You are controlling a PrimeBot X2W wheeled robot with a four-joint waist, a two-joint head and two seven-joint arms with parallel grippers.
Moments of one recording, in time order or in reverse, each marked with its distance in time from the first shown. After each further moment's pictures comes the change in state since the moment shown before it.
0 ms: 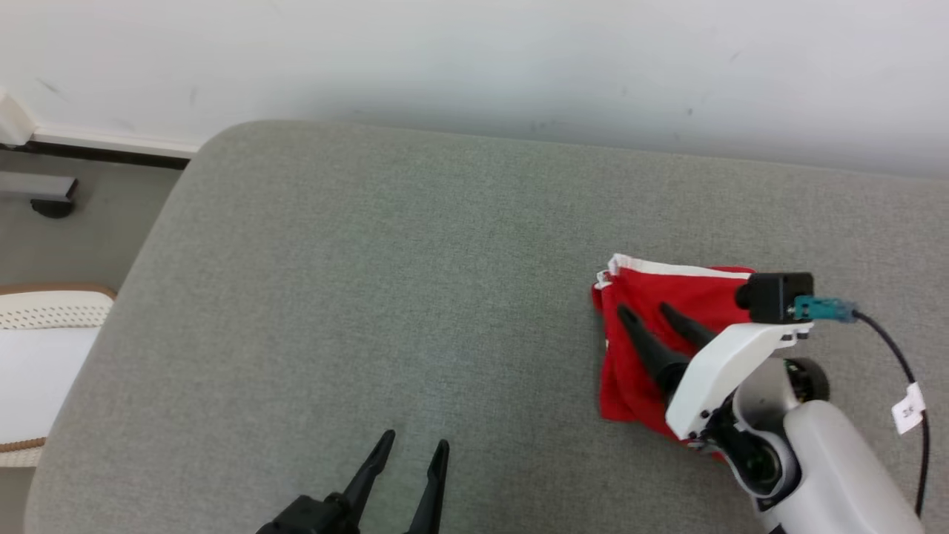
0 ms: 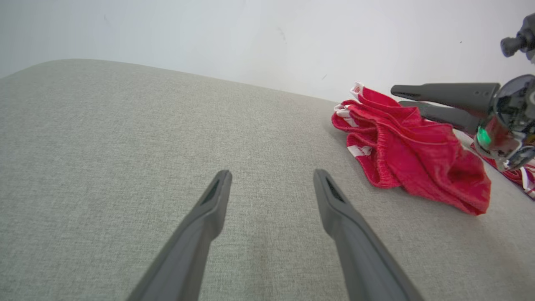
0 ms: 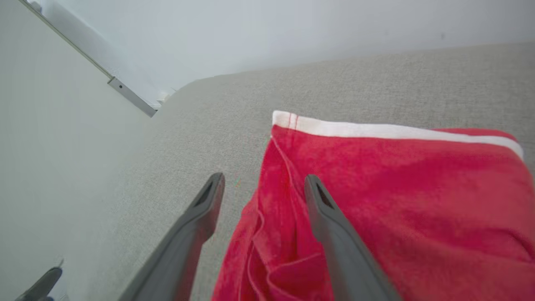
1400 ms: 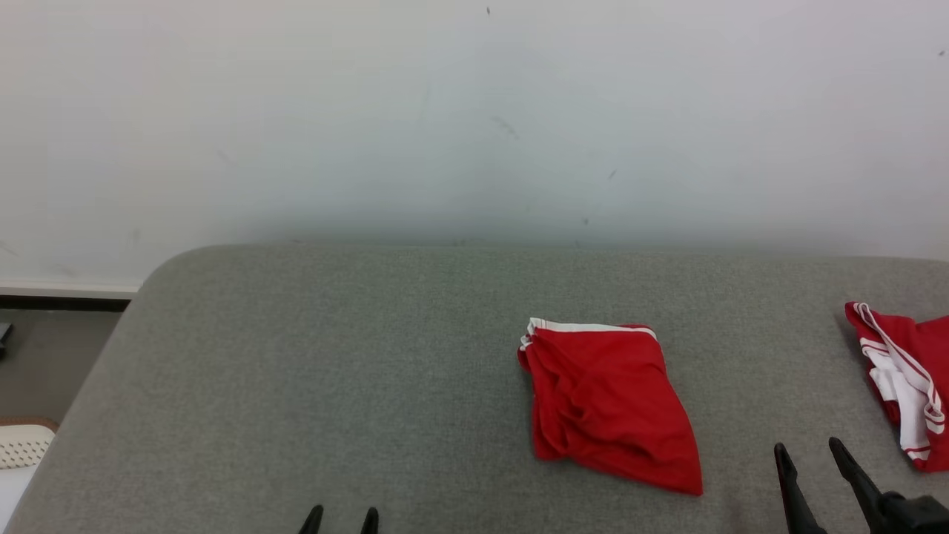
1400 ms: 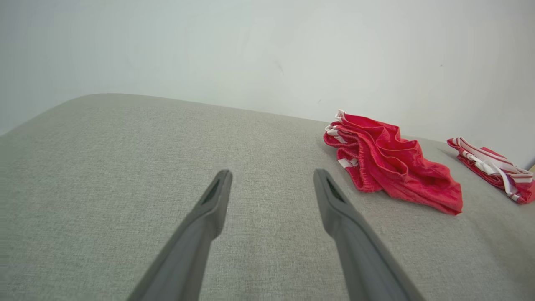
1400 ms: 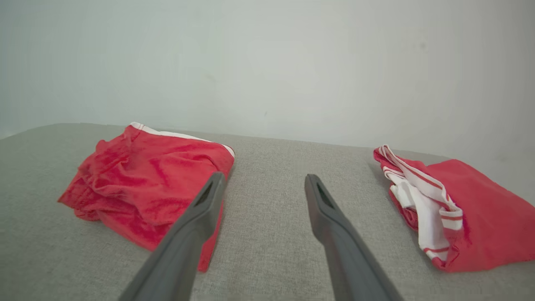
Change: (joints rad) left arm 0.182 0.000 0.149 -0.035 0.044 0.001 0.000; right arm 0.441 -0.109 -0.197 -0.062 -0.448 0.000 -0.585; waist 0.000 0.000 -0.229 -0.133
